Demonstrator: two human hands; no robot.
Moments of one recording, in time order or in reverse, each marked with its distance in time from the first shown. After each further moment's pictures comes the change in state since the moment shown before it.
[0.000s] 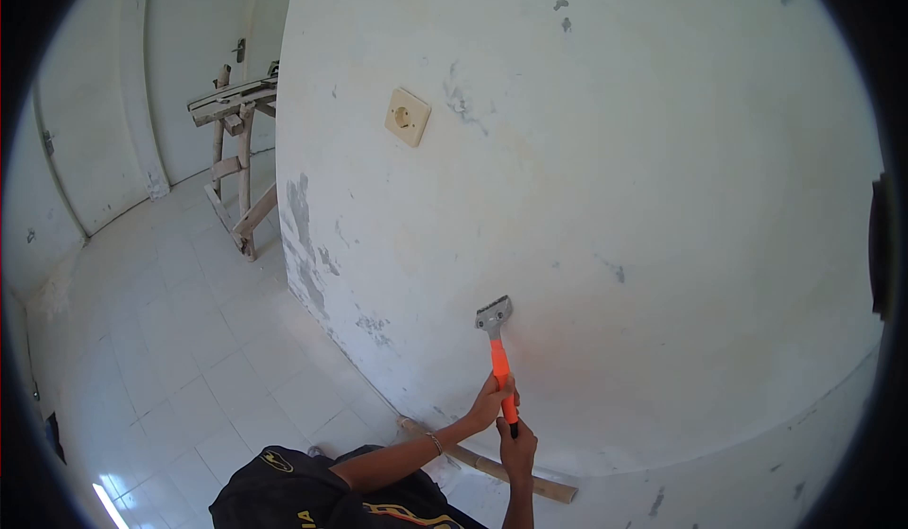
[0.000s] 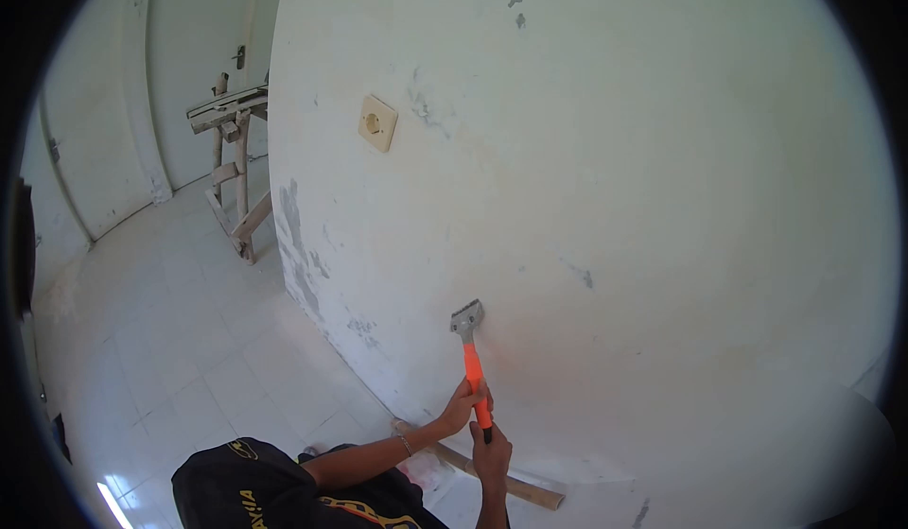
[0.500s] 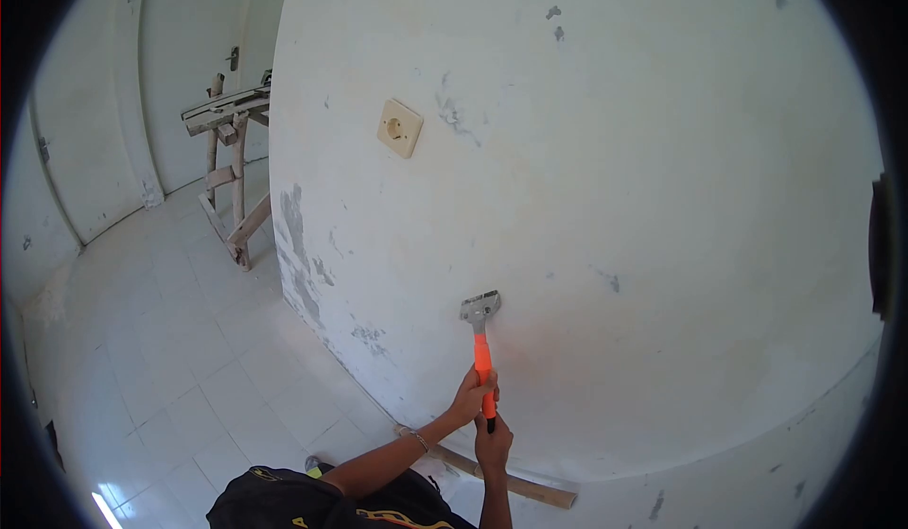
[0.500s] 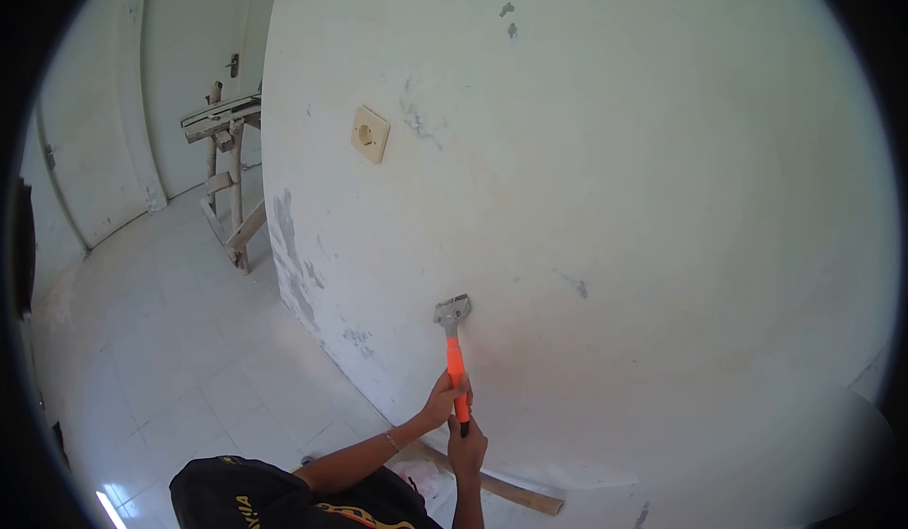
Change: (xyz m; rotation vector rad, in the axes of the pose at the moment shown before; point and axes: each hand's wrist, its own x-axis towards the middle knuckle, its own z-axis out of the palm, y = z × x) left_hand 0.014 0.035 -0.020 0.055 0.019 -0.006; right_hand 0.014 -0.015 0.040 0.066 0.039 -0.090
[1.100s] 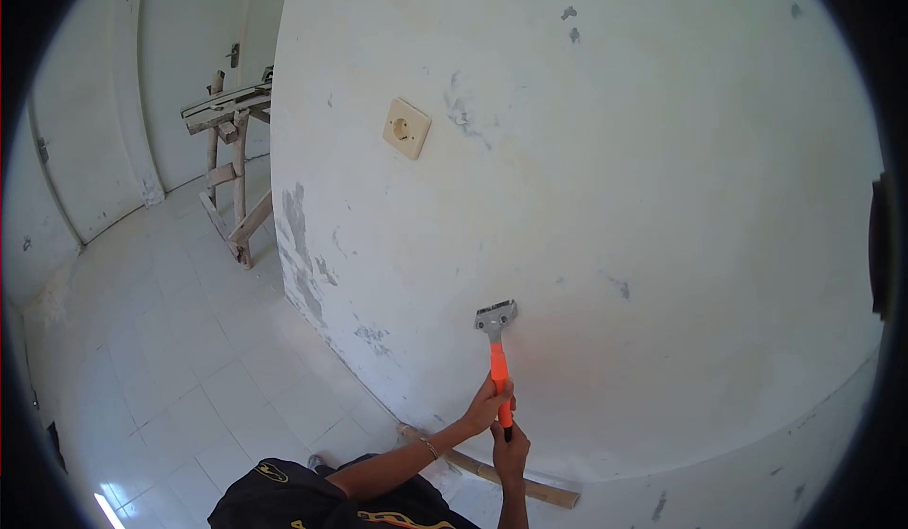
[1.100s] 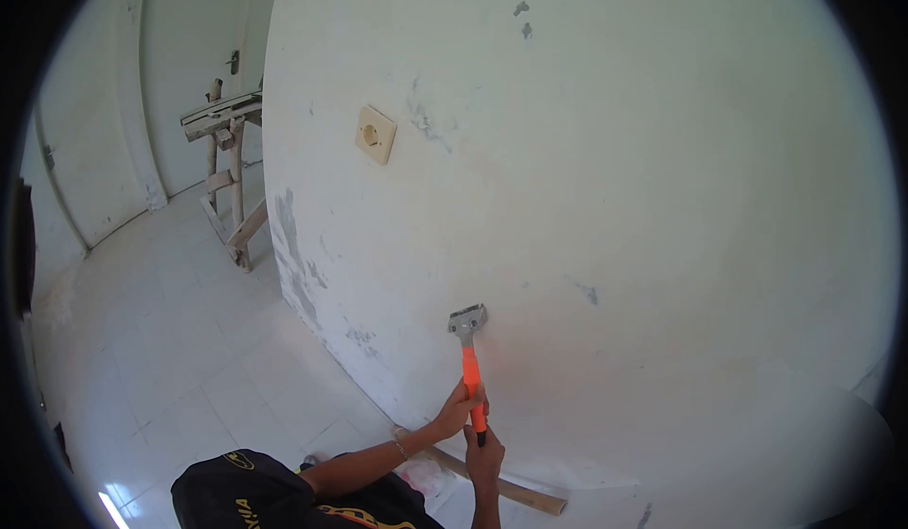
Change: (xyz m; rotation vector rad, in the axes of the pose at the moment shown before) left_hand -0.005 0.000 0.012 0.046 -0.070 -0.001; right_hand -0.002 0.008 -0.018 0.020 -0.020 0.063
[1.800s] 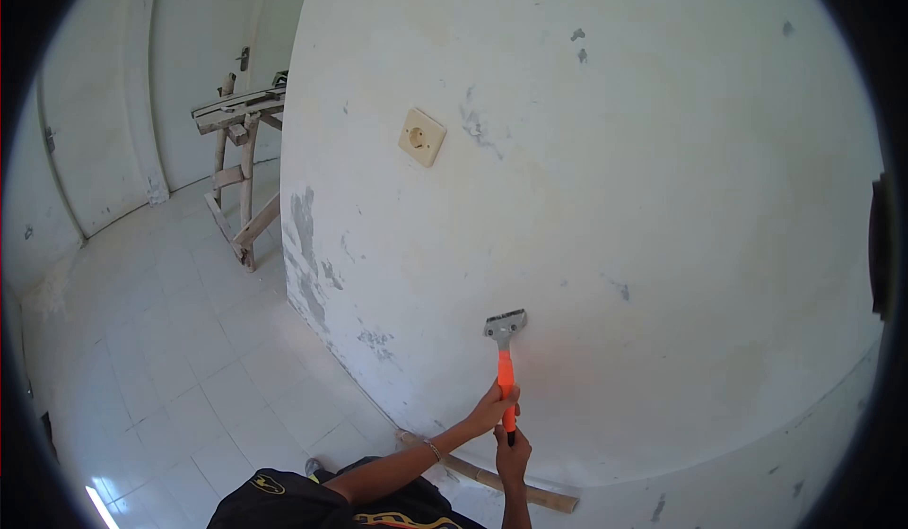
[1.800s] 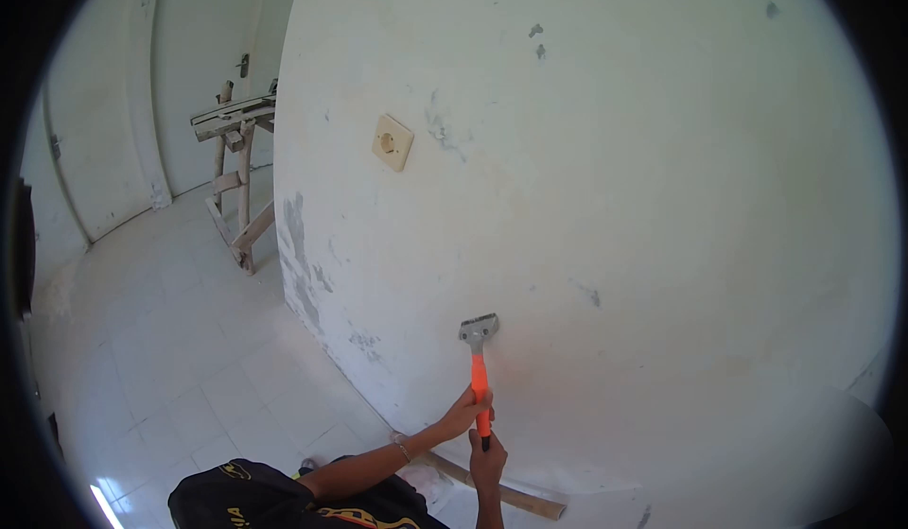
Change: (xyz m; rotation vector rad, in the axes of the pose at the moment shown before) left_hand -0.004 -0.006 -0.003 0.014 0.009 -0.052; right_hand -0.009 0.028 0.009 0.029 0.058 -0.093
